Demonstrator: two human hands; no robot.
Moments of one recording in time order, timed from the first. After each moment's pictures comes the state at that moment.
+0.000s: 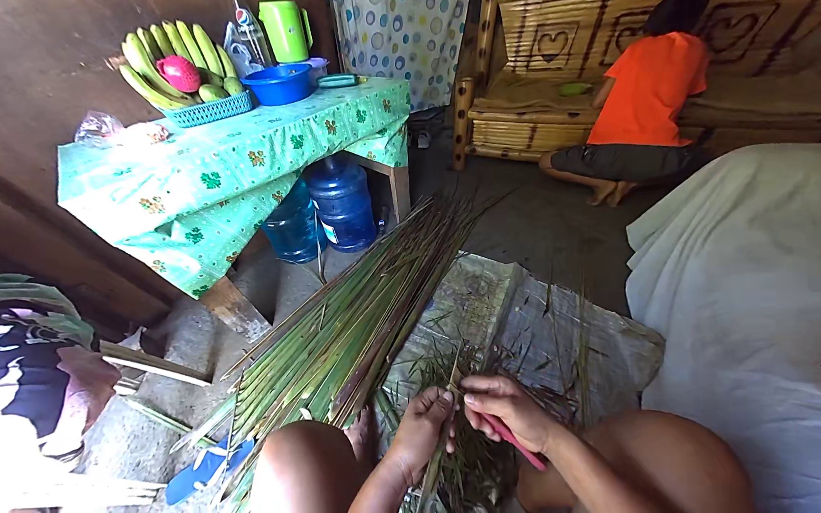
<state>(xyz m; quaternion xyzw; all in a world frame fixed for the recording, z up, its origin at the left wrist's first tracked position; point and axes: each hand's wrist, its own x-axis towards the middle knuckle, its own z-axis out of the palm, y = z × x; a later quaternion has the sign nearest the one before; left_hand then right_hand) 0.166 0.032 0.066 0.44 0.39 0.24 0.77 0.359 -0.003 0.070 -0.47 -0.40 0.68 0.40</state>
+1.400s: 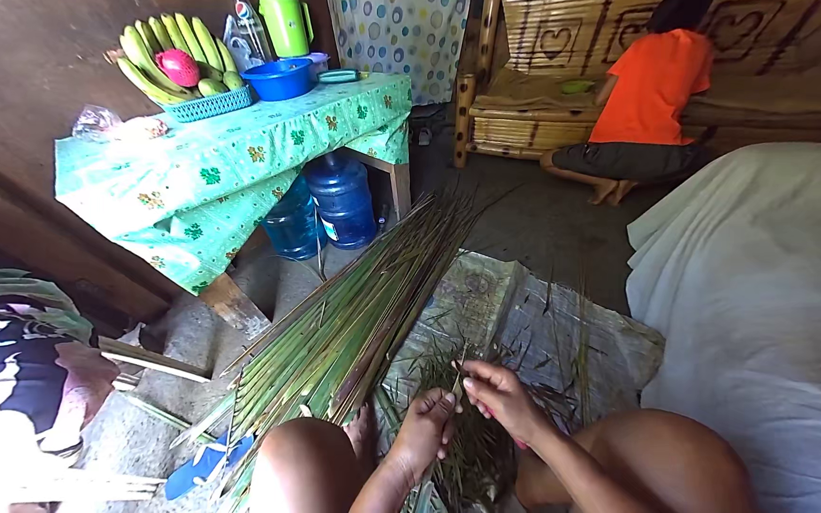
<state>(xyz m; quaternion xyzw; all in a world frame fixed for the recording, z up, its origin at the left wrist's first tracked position) 0.166 0.028 0.068 0.44 0.38 0.22 0.78 0.350 0.003 0.054 -0.54 -0.47 0.51 0.48</state>
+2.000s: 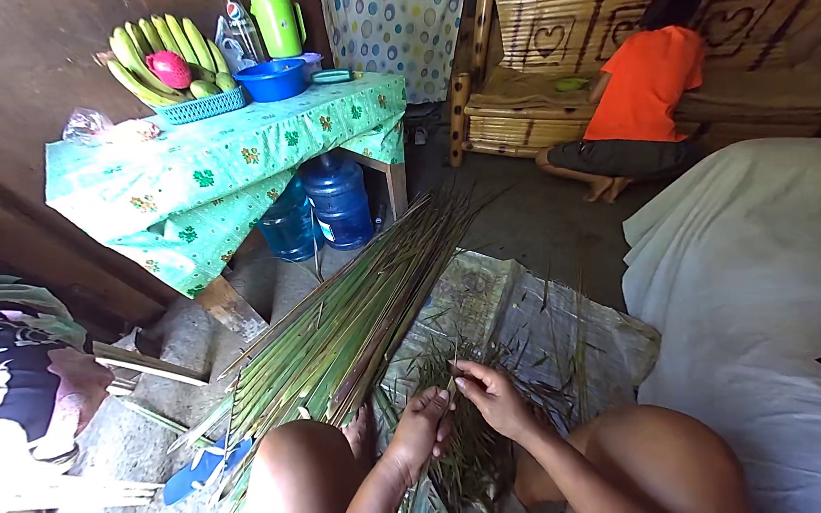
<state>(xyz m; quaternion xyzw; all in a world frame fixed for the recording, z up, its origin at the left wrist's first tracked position) 0.168 0.029 0.065 0.40 0.38 0.23 0.80 0.346 0.007 0.038 -0.56 -0.55 0.41 0.47</state>
